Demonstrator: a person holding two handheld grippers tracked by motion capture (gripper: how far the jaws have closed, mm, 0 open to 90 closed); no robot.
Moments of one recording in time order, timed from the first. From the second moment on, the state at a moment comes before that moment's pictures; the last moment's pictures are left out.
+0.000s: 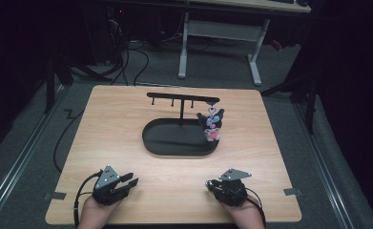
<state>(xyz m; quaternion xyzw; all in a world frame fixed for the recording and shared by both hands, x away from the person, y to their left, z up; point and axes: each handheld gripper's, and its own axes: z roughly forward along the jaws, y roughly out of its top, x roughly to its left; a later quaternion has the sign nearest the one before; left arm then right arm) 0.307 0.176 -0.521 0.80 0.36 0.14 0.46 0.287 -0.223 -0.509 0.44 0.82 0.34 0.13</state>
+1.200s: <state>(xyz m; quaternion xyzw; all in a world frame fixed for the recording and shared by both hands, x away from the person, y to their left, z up) 0.303 0.178 -0.517 0.79 0.35 0.17 0.47 0.305 -0.222 -0.459 0.39 0.89 0.20 0.06</state>
